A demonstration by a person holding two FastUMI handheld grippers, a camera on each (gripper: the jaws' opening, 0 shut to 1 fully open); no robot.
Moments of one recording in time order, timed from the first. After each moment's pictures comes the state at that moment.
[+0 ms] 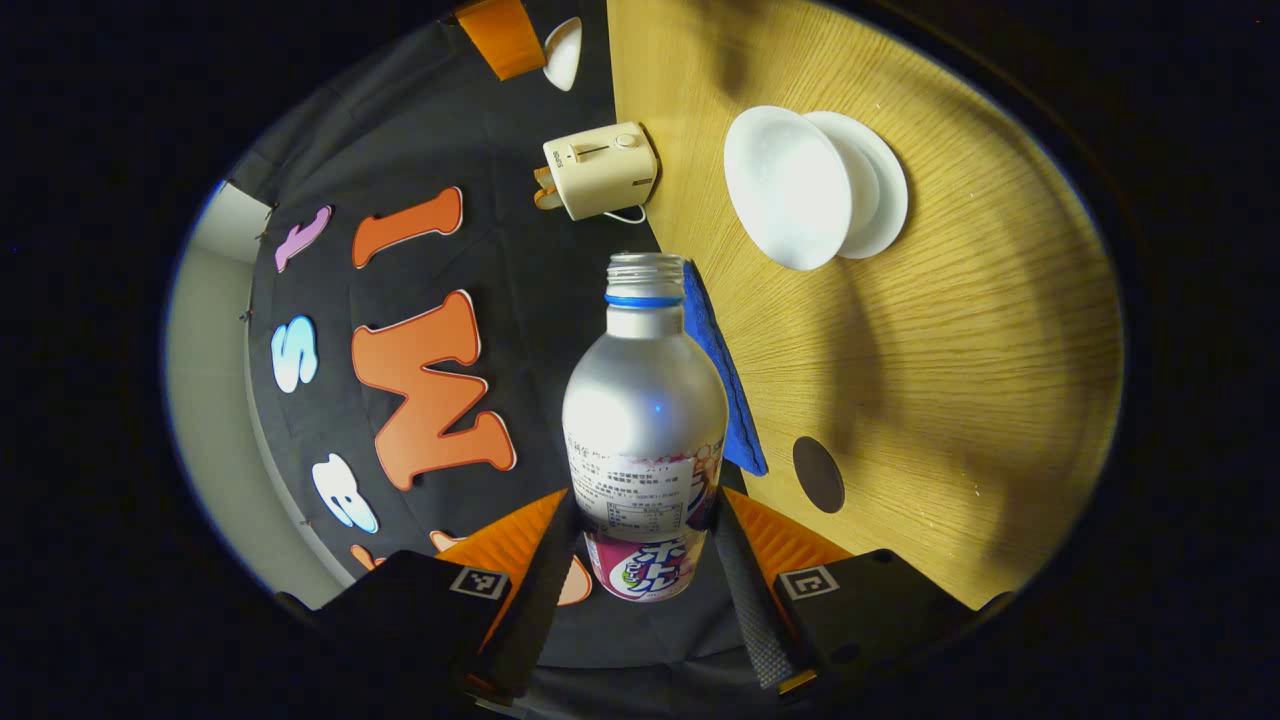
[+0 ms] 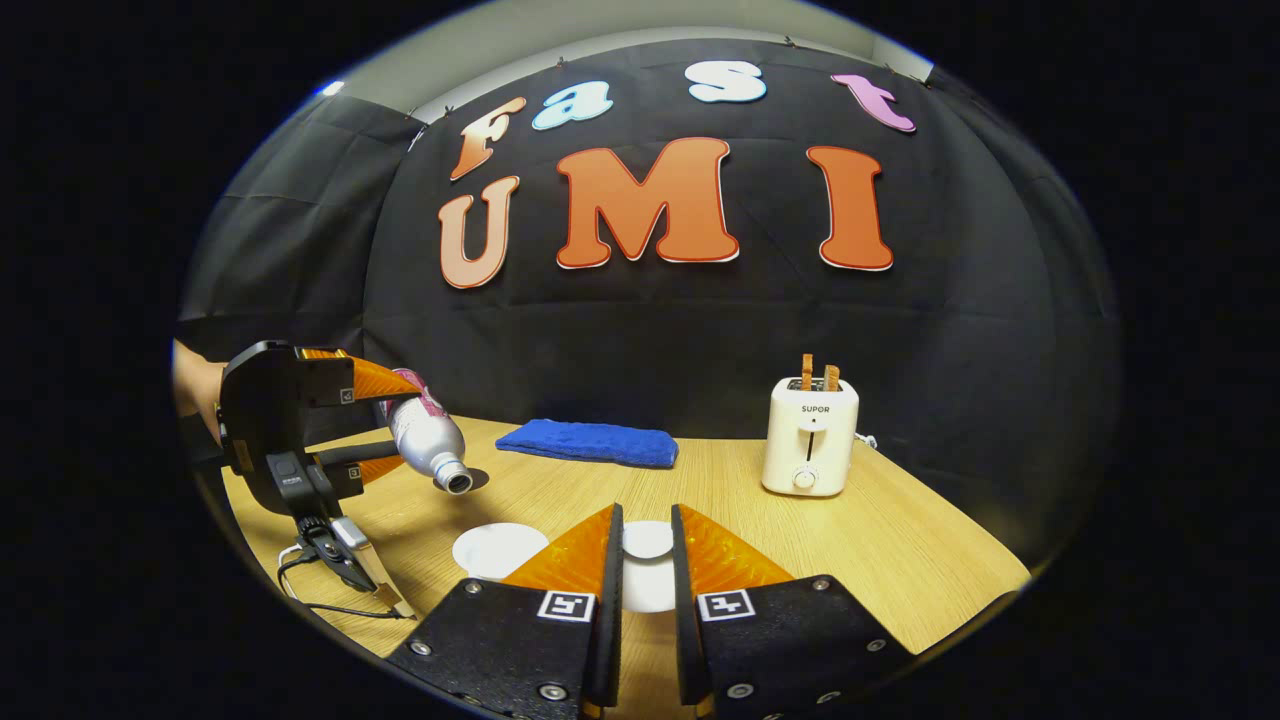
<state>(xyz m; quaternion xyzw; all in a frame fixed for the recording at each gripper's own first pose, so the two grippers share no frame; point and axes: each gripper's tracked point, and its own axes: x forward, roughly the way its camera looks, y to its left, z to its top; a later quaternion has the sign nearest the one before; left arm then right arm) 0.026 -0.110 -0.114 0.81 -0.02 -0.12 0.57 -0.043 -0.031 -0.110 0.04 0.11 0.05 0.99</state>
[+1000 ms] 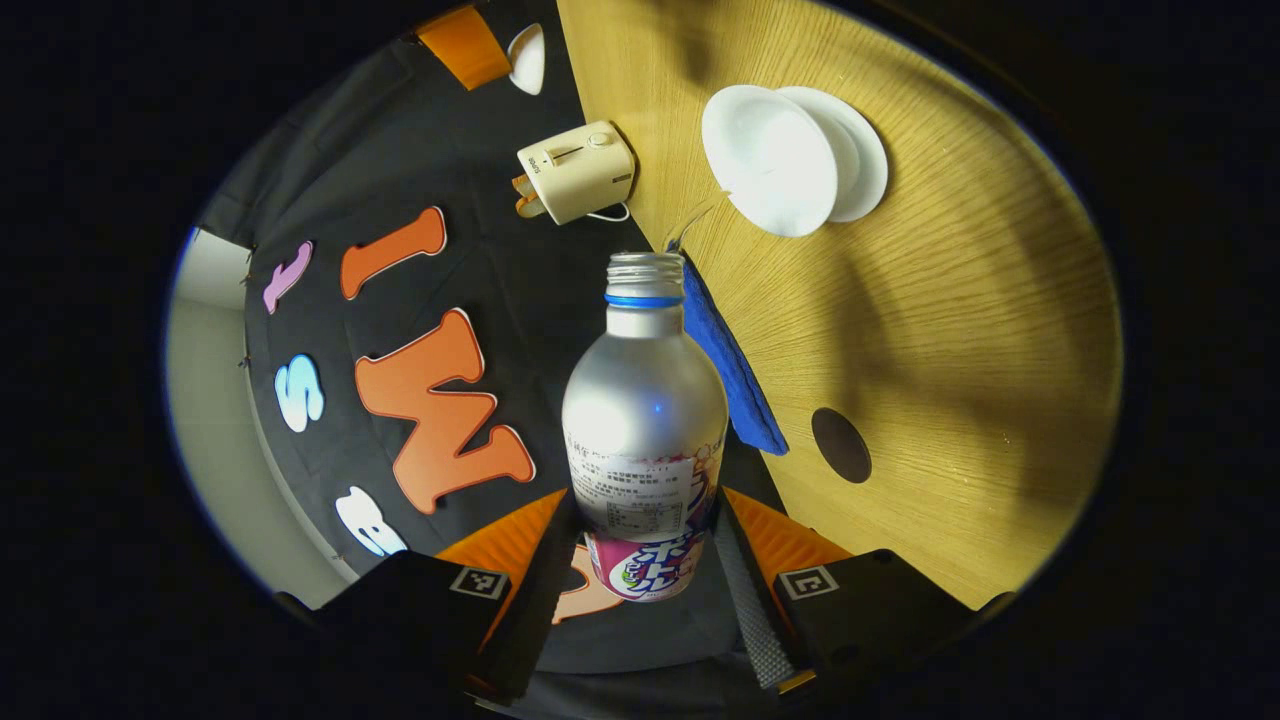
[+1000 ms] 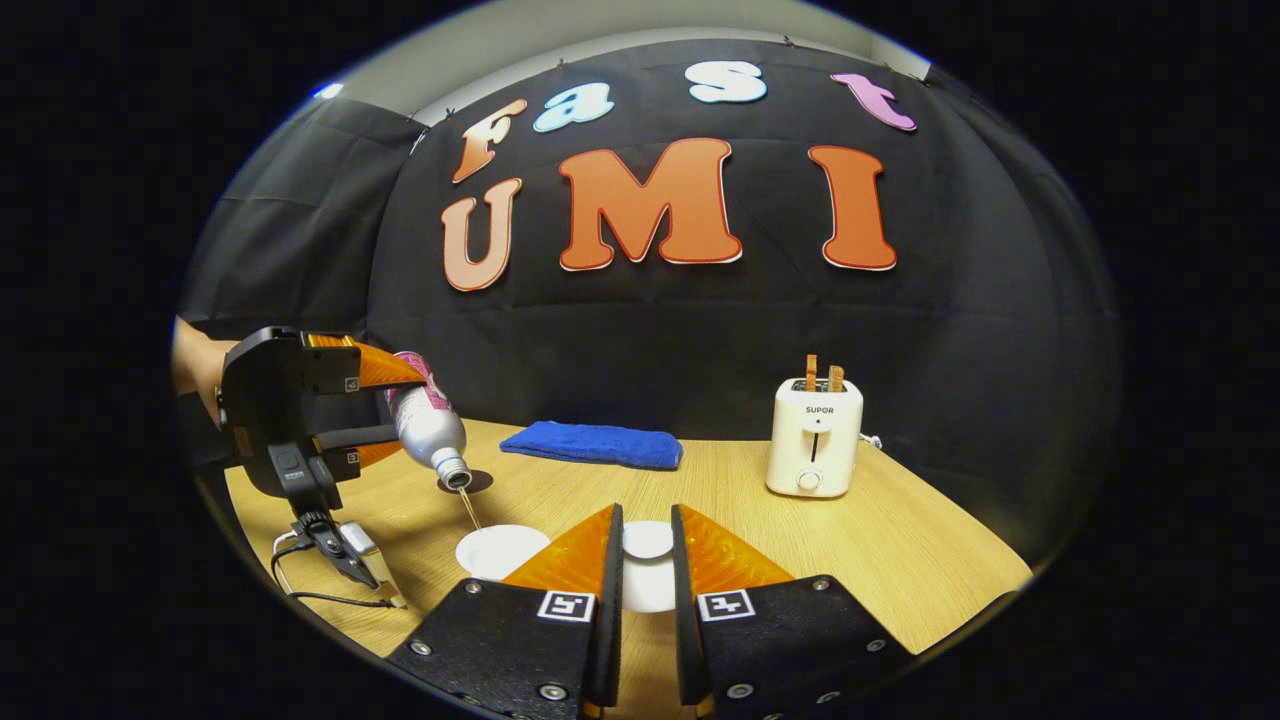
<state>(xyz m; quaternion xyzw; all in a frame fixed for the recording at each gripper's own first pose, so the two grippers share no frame) 0.031 -0.112 -0.098 0.85 -0.02 -0.11 0.52 -0.042 -0.030 -0.110 0.05 0.11 0.06 0.99</state>
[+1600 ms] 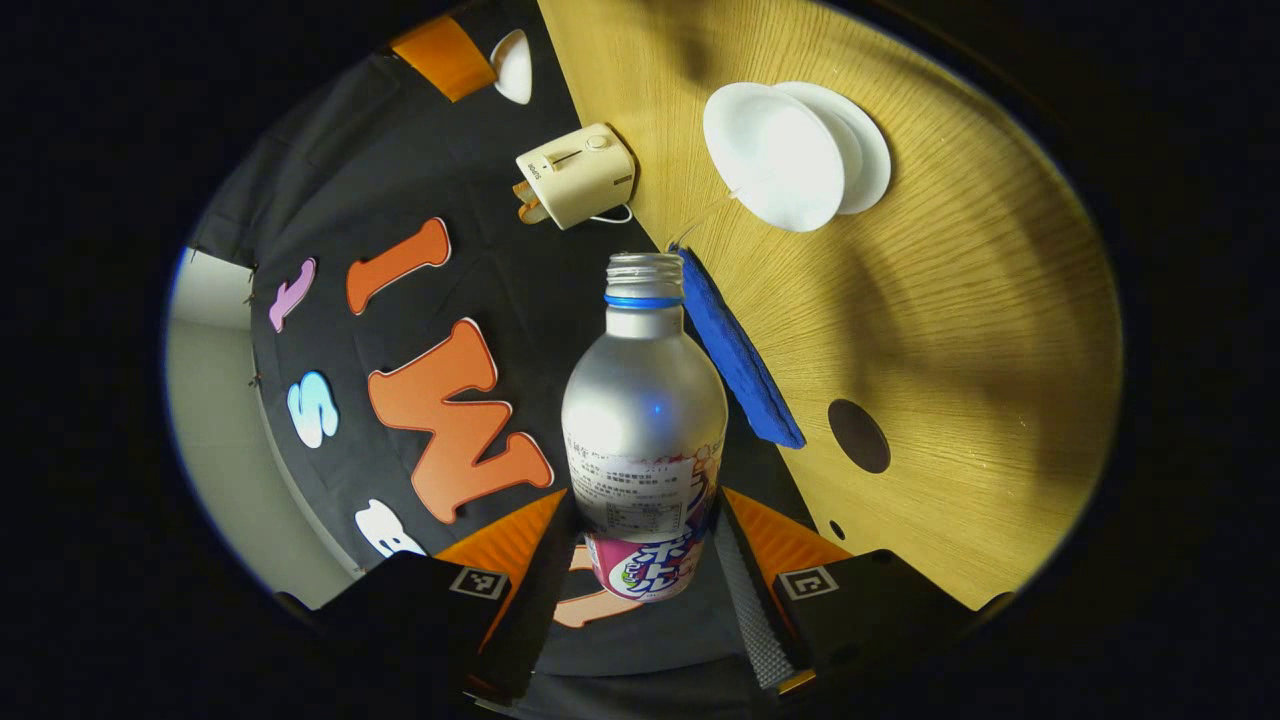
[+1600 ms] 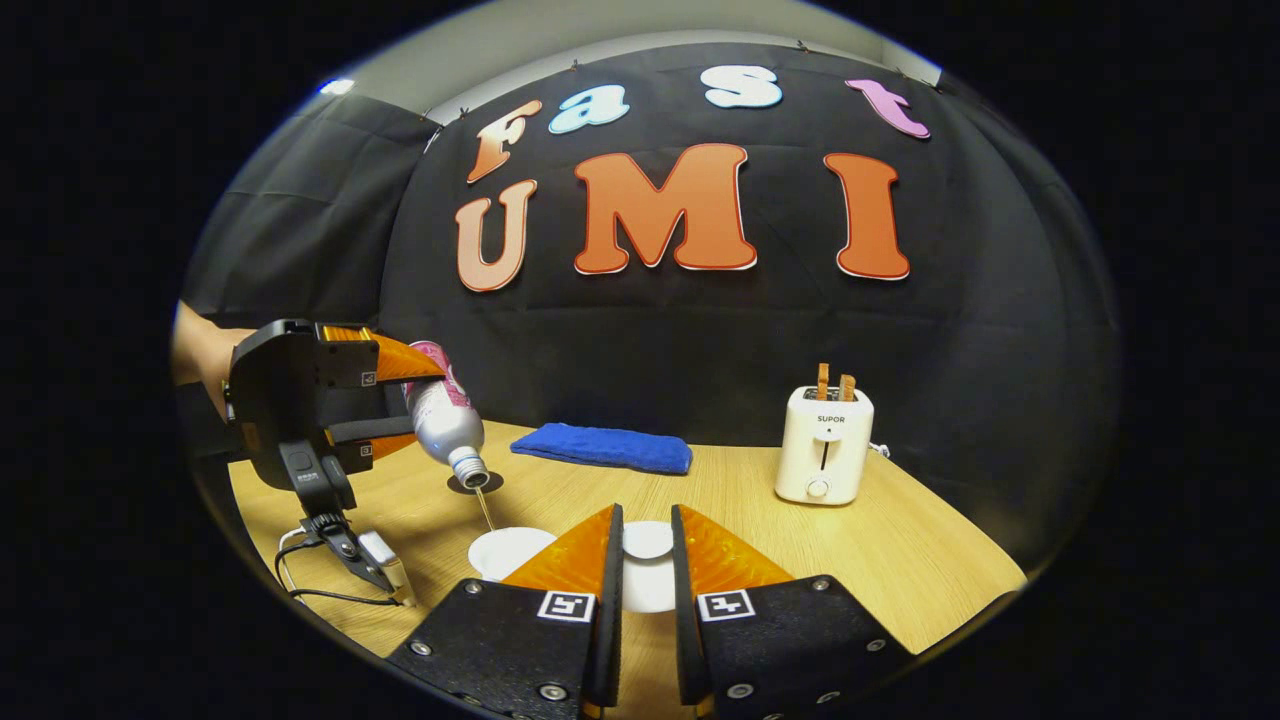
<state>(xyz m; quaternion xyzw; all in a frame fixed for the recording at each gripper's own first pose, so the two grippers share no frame) 0.029 -0.116 -0.090 0.86 -0.04 -0.10 0.50 -0.043 -0.021 -0.103 0.04 0.10 0.08 0.99</state>
